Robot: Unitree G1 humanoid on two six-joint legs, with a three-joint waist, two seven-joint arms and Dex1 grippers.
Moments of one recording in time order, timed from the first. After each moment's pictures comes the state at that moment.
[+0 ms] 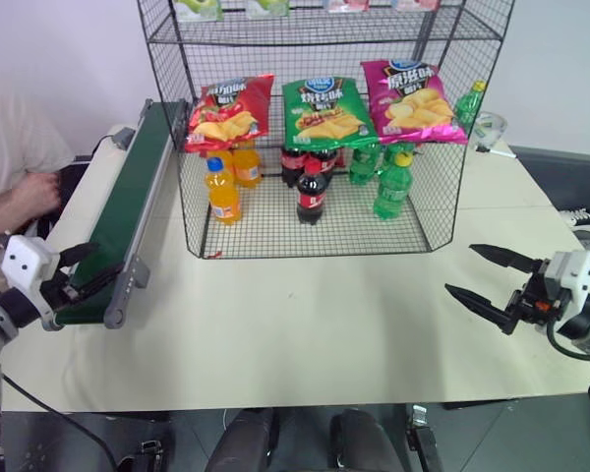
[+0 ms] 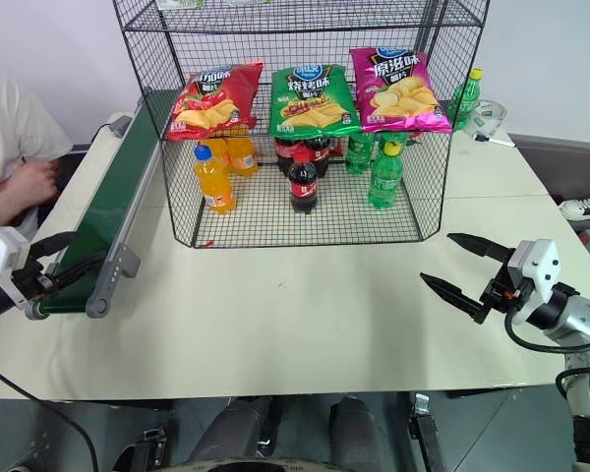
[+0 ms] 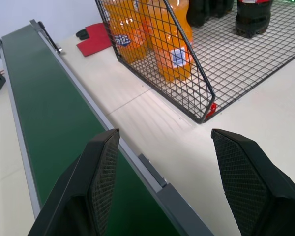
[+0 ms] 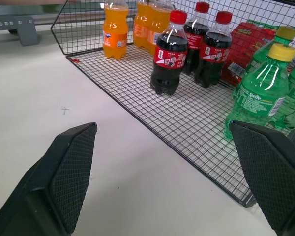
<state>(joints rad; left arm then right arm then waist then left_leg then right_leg) -0.08 0.82 0.44 0.32 -0.41 -0.05 -1.01 0.04 -0.76 -0.41 0.03 0.55 -0.03 1.15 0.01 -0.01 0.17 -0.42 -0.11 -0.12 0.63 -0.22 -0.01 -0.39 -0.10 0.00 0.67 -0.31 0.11</state>
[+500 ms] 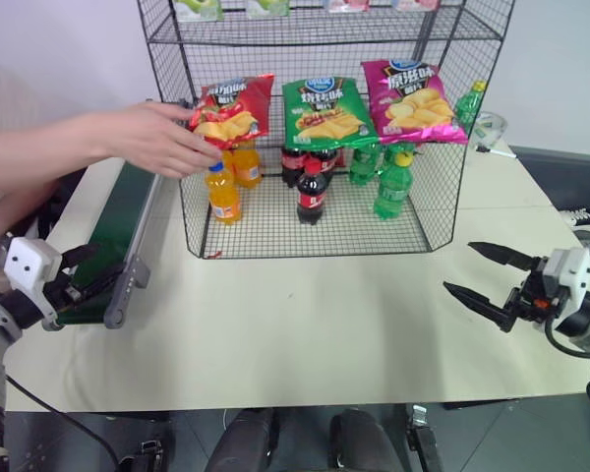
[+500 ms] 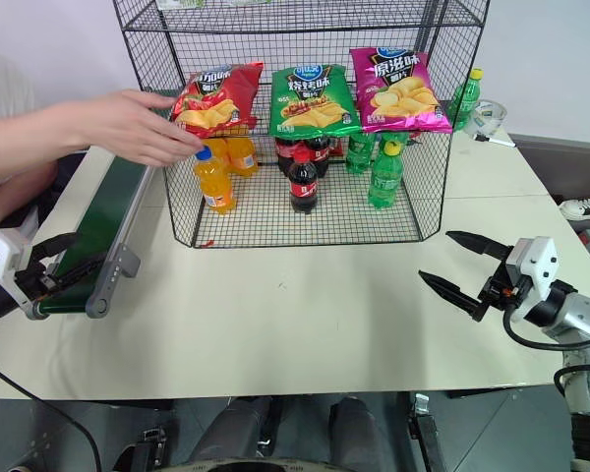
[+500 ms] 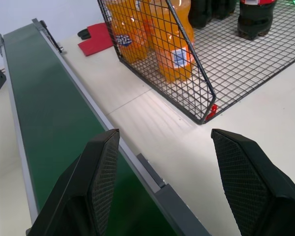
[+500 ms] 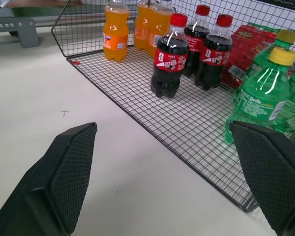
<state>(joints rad) -0.07 0.80 0.44 0.31 -0.41 -0.05 -1.00 0.01 -0.76 -0.40 0.04 0.55 -0.03 1.16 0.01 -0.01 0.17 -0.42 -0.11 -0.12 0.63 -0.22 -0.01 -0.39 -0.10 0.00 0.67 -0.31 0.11</state>
